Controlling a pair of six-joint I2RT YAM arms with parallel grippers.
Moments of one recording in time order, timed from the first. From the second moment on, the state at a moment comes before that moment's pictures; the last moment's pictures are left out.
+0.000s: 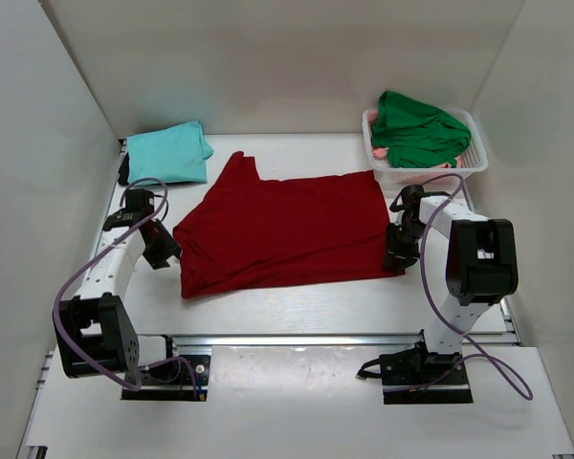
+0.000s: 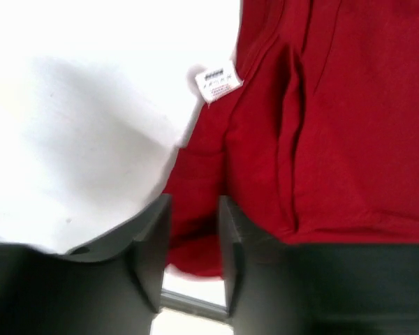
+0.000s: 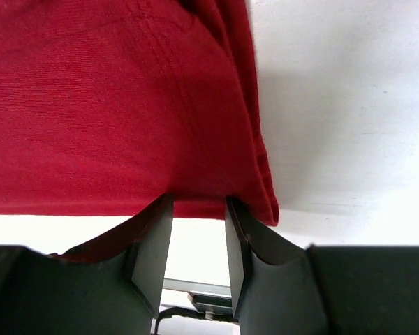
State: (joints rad) left arm 0.09 1.29 0.92 -0.84 -0.05 -0.56; right arm 0.02 1.77 1.09 -0.85 -0.16 0.18
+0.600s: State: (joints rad) left arm 0.09 1.34 0.88 -0.77 0.05 -0.58; right arm 0.02 1.80 1.12 -0.89 -0.15 0.16
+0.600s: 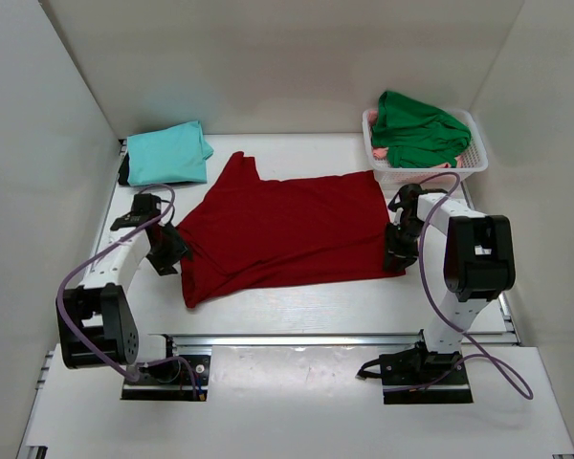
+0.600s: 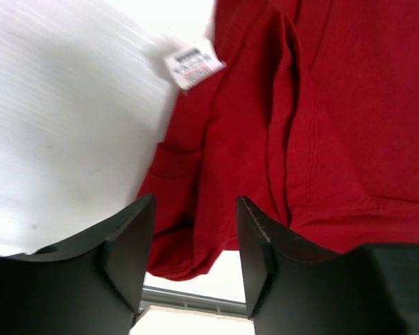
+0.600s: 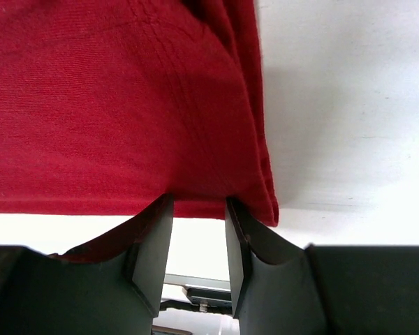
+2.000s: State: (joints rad) left arm -0.08 1.53 1.19 -0.81 0.04 -0.54; right arm 0.07 1.81 1.18 -0.91 -0.12 0.18
